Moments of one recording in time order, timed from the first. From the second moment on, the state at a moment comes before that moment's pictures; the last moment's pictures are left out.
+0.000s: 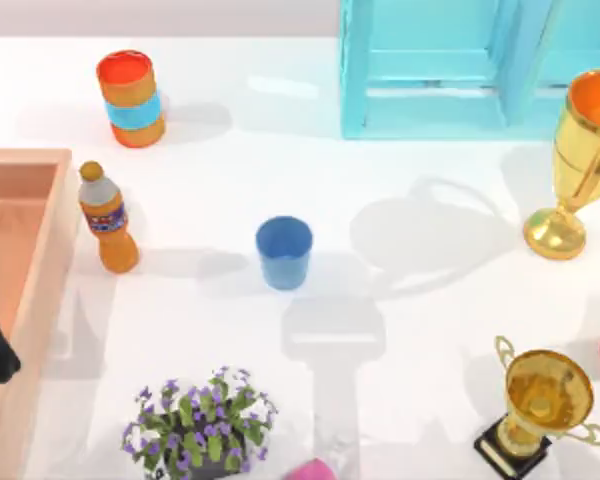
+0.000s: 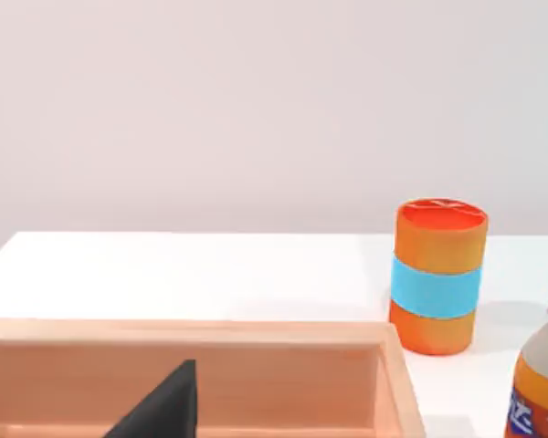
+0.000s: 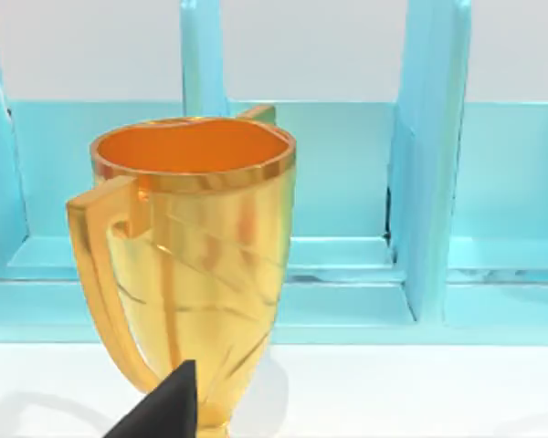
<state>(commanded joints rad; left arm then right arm) 0.00 0.00 0.00 0.00 0.00 0.00 0.00 0.00 0.00 0.00 0.00 0.00</state>
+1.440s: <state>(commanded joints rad) -0.45 1.66 1.68 -1.08 0.00 -0.43 0.00 0.00 0.00 0.00 0.00 0.00</state>
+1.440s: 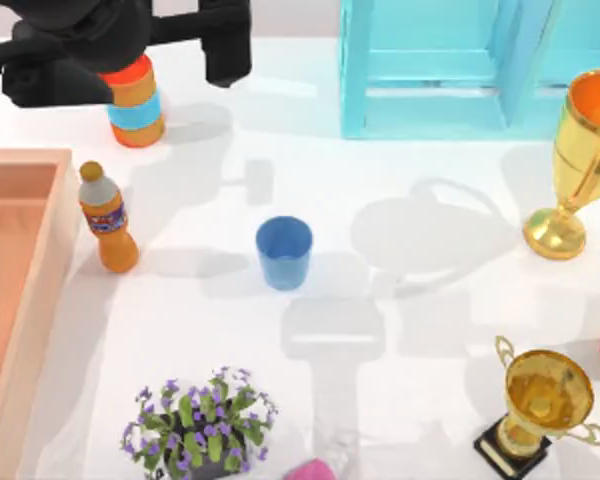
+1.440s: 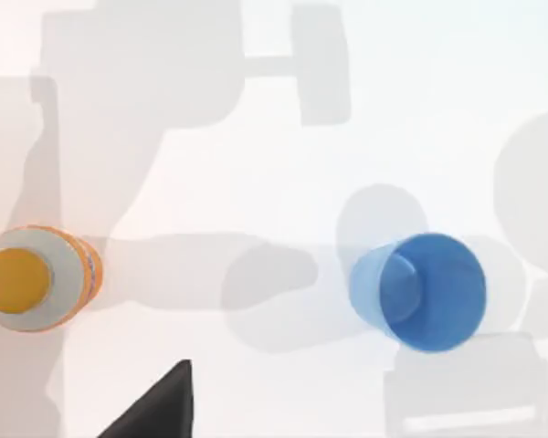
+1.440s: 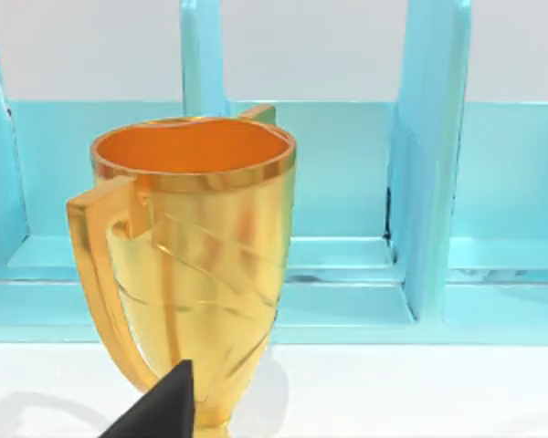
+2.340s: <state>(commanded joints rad) -0.66 2.46 2.49 -1.60 0.01 -0.63 0.00 0.00 0.00 0.00 0.00 0.00</state>
